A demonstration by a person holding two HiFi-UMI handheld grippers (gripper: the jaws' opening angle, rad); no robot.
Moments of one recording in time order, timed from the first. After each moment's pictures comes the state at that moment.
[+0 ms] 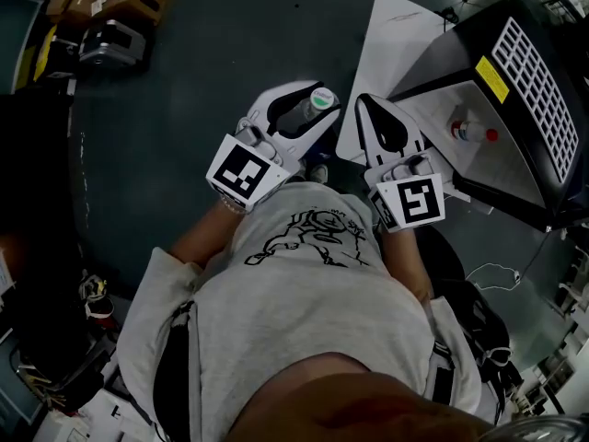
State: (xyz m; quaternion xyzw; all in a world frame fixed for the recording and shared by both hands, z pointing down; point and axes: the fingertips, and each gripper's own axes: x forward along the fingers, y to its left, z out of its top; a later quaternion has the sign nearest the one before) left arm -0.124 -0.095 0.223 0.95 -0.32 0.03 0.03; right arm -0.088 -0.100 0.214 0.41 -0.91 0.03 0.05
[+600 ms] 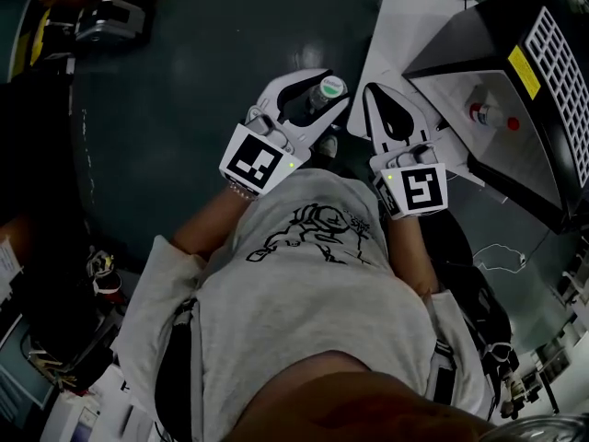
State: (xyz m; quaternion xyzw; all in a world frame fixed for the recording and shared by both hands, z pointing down) left arm -0.123 -0.097 0.279 0.94 -0.33 0.06 0.06; right arm -0.086 -0.103 0.277 0.42 -0.90 0.07 0.08
